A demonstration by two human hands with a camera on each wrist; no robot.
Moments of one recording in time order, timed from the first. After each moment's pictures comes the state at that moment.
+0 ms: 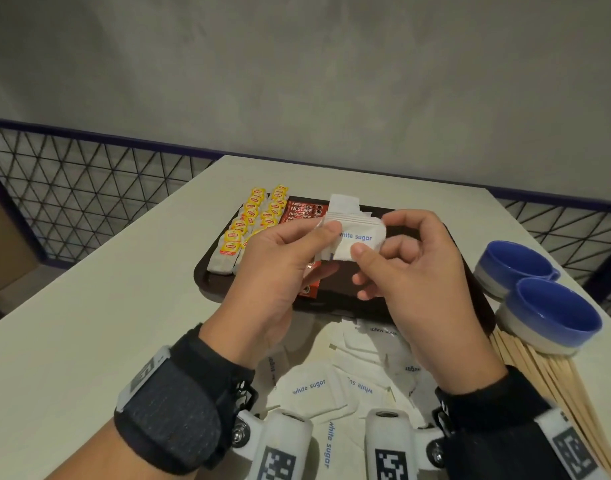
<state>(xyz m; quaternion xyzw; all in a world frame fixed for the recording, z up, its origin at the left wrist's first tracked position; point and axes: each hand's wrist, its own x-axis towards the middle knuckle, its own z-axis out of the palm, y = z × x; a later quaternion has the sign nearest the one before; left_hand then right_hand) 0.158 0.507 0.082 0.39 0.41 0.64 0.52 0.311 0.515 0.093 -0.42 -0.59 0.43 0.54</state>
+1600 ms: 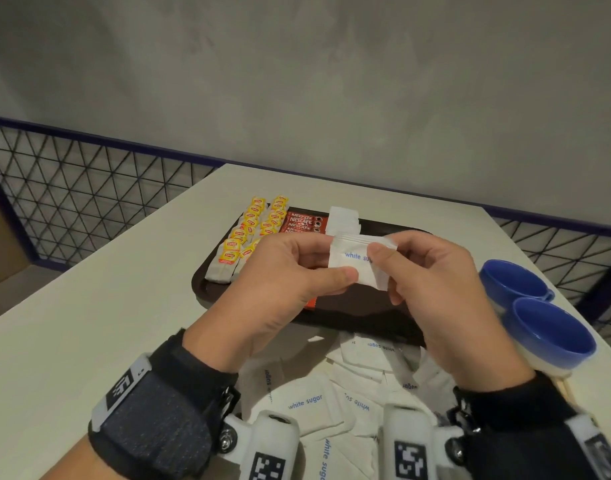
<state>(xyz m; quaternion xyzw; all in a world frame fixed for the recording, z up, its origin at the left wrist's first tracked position) 0.149 0.506 0.087 0.51 0.43 0.55 0.50 0.323 0.523 0.110 -0.45 -0.64 0.40 0.49</state>
